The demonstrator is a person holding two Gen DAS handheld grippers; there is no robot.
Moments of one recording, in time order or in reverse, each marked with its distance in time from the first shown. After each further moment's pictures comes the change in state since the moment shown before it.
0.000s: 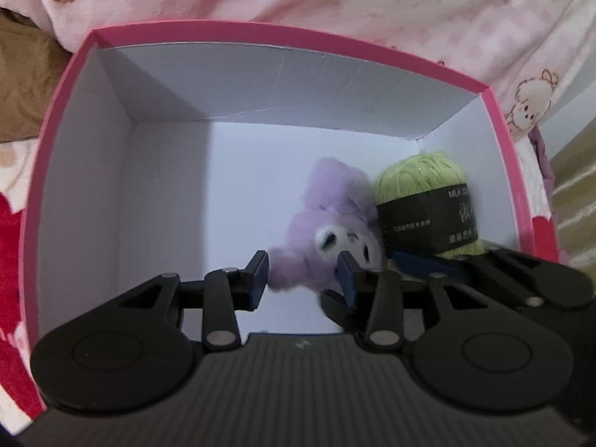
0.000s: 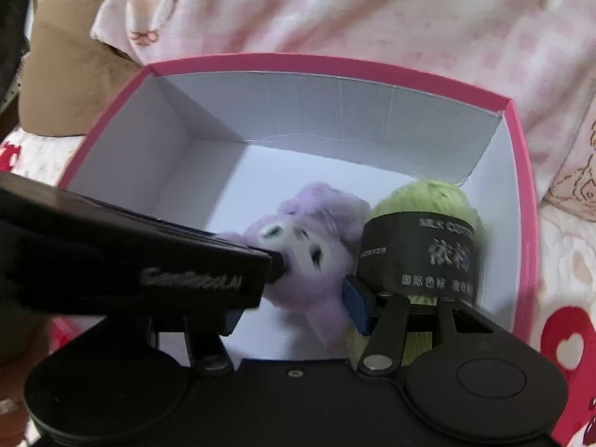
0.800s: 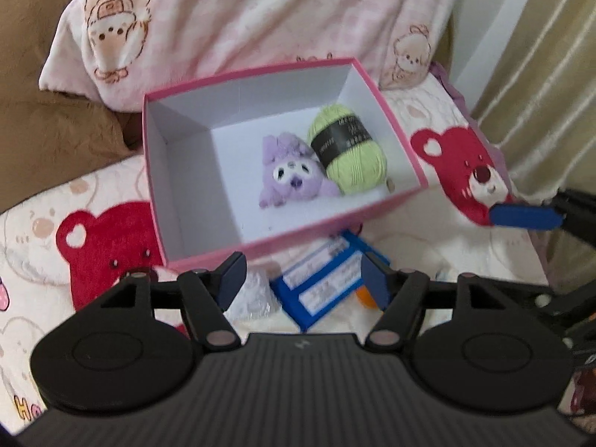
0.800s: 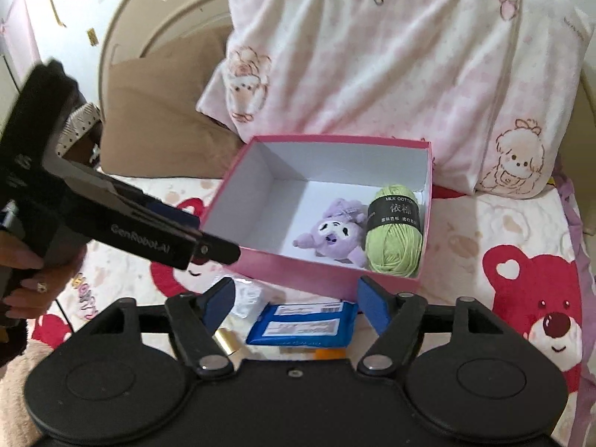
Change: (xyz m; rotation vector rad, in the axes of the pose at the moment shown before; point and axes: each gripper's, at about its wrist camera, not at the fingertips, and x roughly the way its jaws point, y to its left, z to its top) left arm -0.173 -0.018 -0.075 0.304 -0.016 -0.018; right arm -0.207 0.033 -0.090 0.028 -0.191 0.081
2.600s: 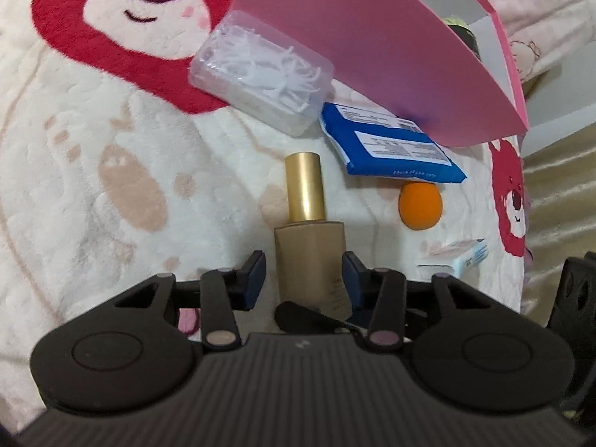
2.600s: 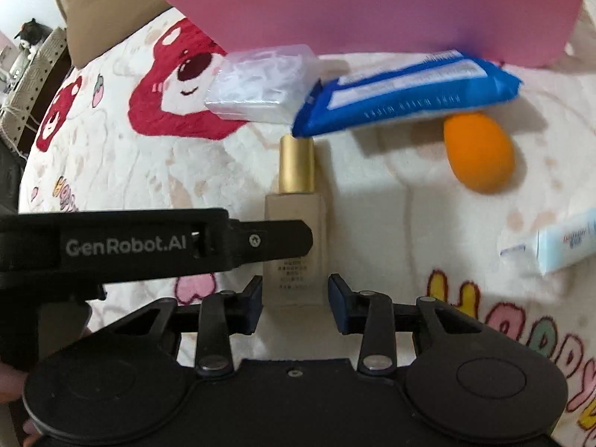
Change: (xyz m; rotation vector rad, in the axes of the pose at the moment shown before) left arm 0.120 0.038 -0.171 -0.610 0.035 -0.165; right arm 0.161 0.039 -0.132 0.173 0.407 0.089
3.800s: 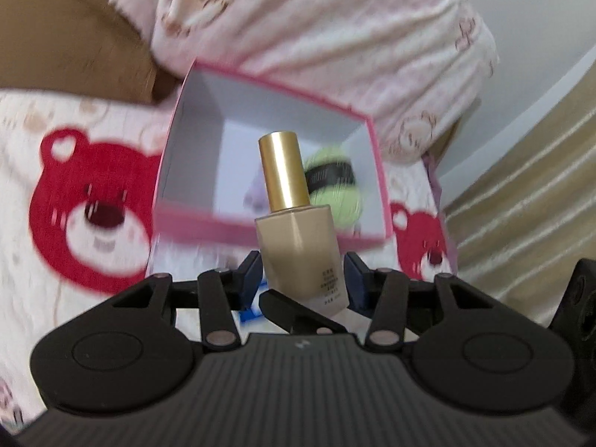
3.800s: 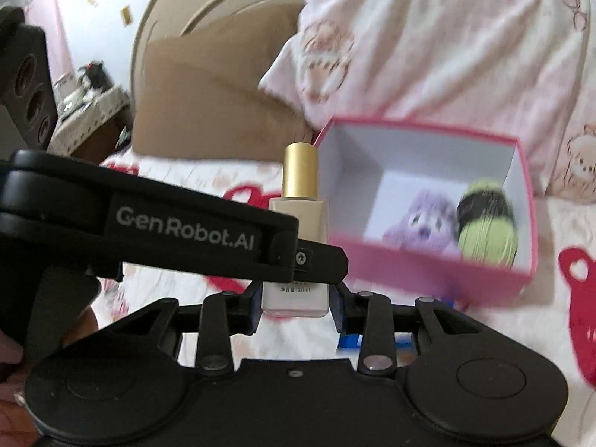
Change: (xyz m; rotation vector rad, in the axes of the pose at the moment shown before) left arm -0.140 -0.108 0.103 0.231 -0.200 -0.062; right arm -0.141 0.070 0.085 -0.215 -0.411 -0.045
